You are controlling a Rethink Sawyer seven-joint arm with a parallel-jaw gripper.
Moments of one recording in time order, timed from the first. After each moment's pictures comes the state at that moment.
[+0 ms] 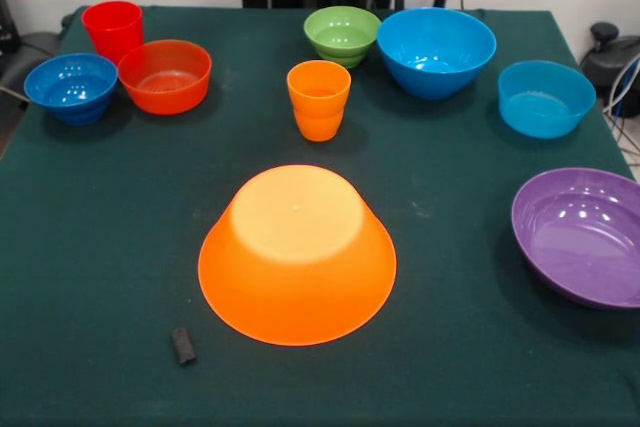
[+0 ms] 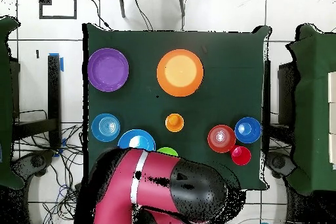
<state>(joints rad) -0.16 -0.14 -0.19 2.32 -0.40 -0.91 2.02</state>
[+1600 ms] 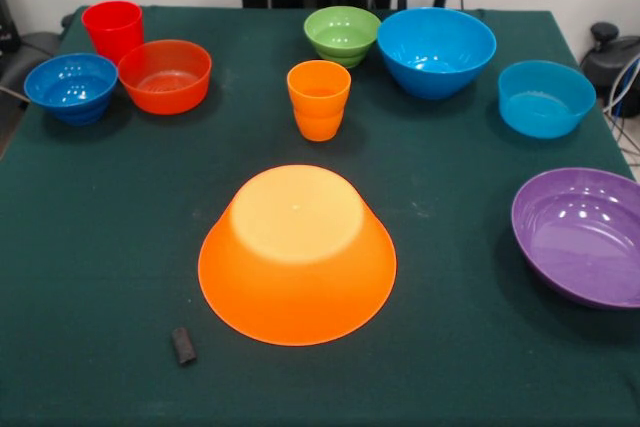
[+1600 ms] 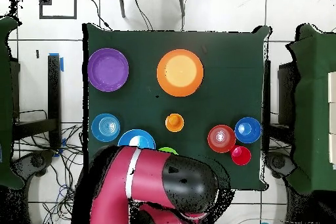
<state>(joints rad) -0.14 -0.09 -0.18 2.30 -0.39 -0.93 2.02</state>
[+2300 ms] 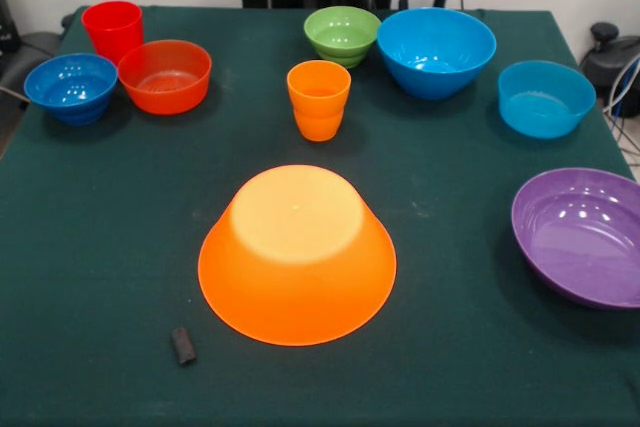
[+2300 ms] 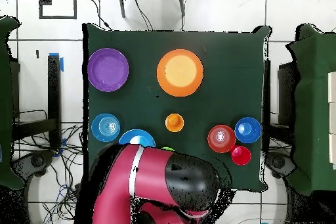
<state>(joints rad) -0.15 -0.06 -0.19 2.29 -0.40 -1.01 2.02</state>
